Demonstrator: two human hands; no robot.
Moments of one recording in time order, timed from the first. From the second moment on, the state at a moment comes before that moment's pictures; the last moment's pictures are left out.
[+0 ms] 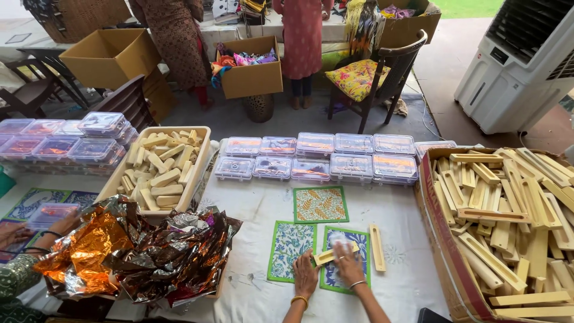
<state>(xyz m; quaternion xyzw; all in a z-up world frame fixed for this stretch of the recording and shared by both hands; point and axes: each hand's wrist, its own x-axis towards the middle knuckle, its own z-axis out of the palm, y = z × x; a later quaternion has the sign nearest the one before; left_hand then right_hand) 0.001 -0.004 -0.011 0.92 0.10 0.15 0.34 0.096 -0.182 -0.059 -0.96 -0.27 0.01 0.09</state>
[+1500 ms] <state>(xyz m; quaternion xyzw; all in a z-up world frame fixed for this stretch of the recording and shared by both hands) -0.001 0.001 -0.011 0.92 0.13 0.18 0.33 0.099 -0.186 -0.045 -0.97 -0.19 0.07 0.10</state>
